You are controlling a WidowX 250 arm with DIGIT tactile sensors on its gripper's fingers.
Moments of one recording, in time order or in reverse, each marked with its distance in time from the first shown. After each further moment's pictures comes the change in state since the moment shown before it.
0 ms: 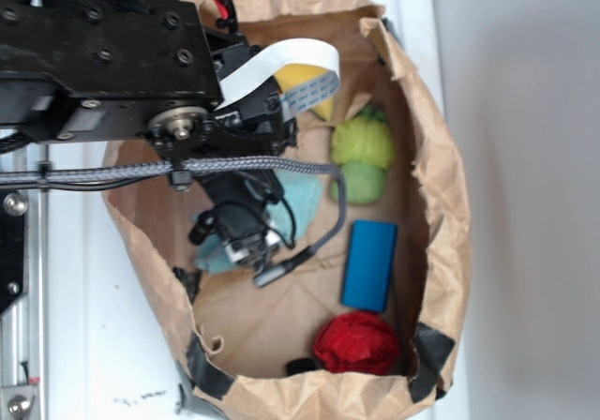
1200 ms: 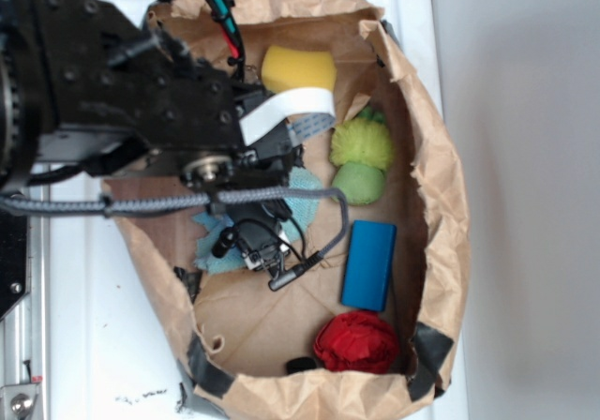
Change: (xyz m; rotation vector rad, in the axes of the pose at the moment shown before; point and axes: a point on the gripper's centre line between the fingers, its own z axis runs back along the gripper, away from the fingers) arm -0.008 -0.008 -0.031 -0.004 0.015 0.033
